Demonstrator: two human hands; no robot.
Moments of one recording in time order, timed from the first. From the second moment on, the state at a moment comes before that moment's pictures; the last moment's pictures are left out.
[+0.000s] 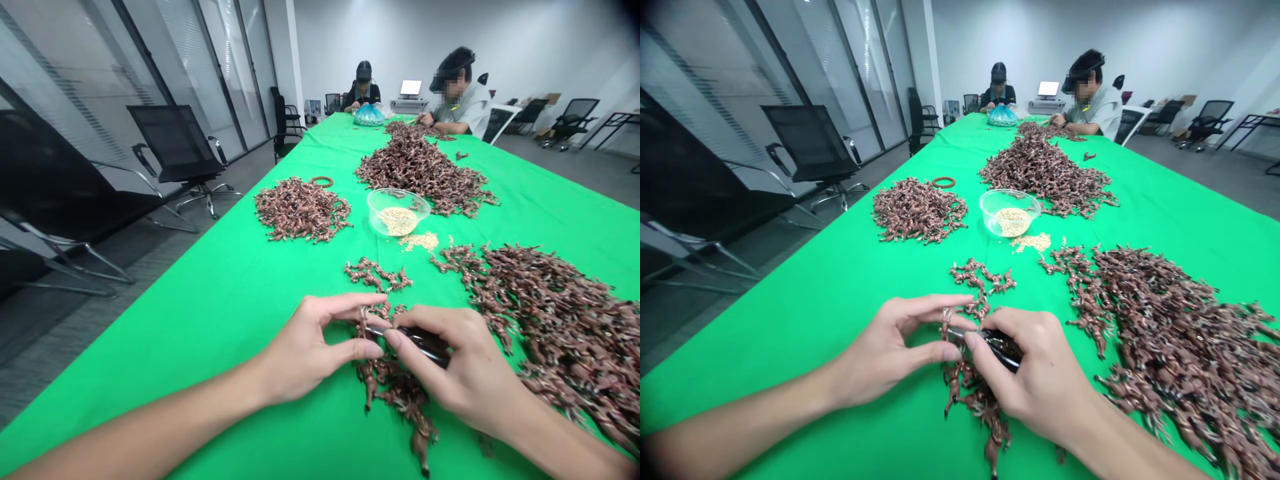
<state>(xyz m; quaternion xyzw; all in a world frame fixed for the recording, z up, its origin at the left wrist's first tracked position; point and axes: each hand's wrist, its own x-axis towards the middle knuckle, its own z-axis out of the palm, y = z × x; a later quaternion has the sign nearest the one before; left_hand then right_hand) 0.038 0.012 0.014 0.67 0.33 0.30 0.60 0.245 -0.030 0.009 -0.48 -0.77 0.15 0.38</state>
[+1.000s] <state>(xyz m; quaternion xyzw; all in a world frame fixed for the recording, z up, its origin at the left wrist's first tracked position) 0.022 0.056 0.001 0.71 0.45 0.44 0.31 0.255 -0.021 0.008 -0.46 -0.77 0.12 0.42</state>
